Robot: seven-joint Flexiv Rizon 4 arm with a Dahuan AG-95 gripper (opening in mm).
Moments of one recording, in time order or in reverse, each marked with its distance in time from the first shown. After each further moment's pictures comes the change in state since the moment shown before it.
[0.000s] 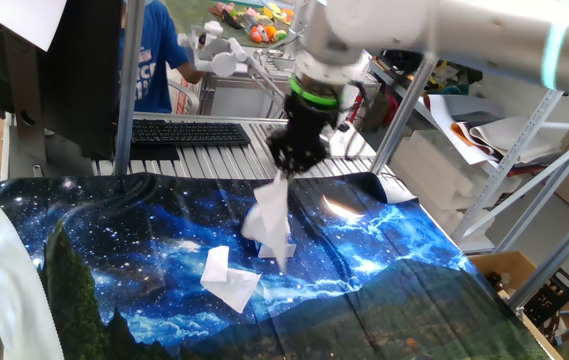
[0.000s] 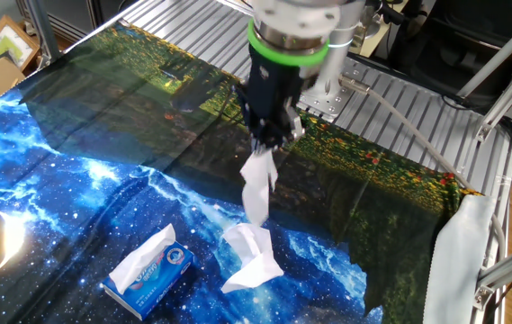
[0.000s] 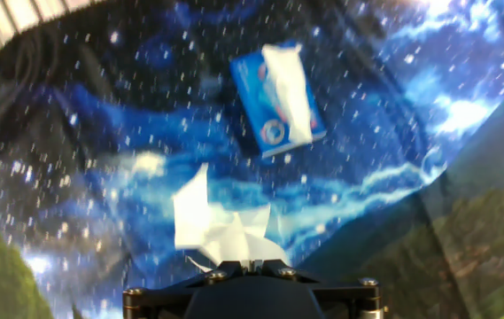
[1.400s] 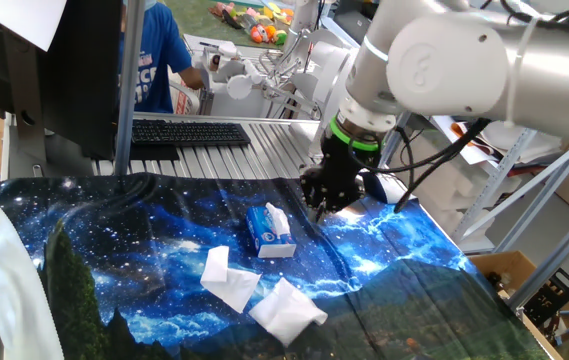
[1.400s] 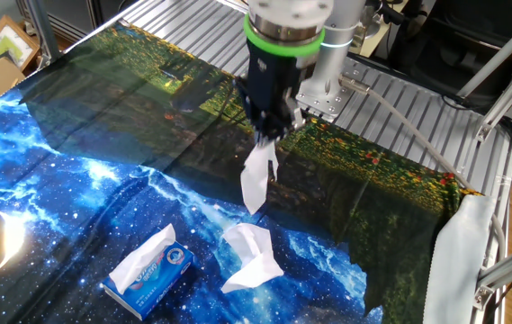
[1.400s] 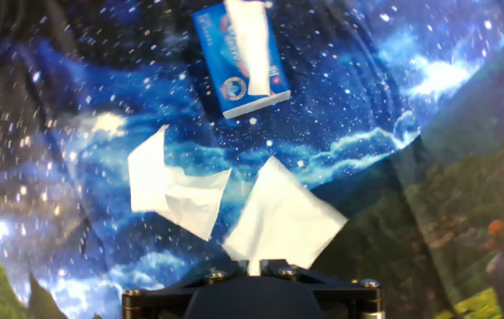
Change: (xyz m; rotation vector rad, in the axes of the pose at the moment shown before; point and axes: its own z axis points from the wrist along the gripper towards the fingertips) arm 0.049 -0.057 0.028 -0.024 -0.033 0.027
